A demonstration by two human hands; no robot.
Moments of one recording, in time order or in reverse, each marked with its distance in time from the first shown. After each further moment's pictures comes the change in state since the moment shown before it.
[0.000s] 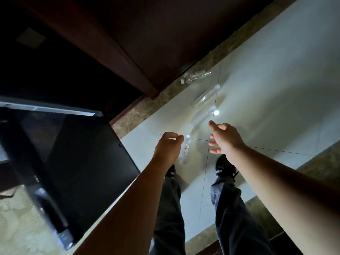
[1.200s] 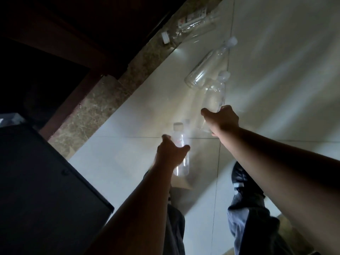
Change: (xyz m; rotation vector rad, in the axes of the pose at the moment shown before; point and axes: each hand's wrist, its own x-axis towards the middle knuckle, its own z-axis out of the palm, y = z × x) left_hand 0.283 -0.120 0.128 0.403 -0.125 -0.142; right_hand 0.298 0.083 0.100 -0.206 0.271 0.135
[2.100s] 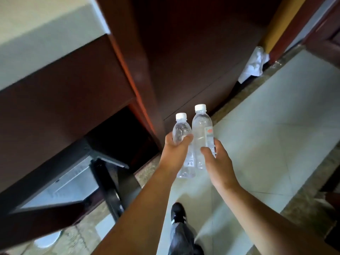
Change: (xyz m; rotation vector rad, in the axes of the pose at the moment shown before) left_hand -0.589 0.039 -0.304 -0.762 0.108 0.657; right_hand -0.617 -0.079 -0.282 0.417 -0.064 -0.735
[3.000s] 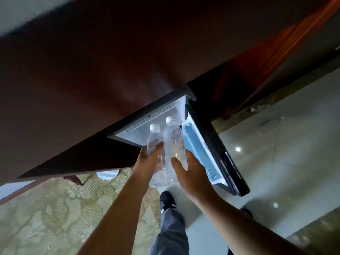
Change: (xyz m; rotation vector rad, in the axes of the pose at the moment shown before) left_hand -0.098 -0.227 -0.450 -0.115 0.300 -0.271; right_hand -0.233 0.076 0.408 -0.207 -0.455 0.028
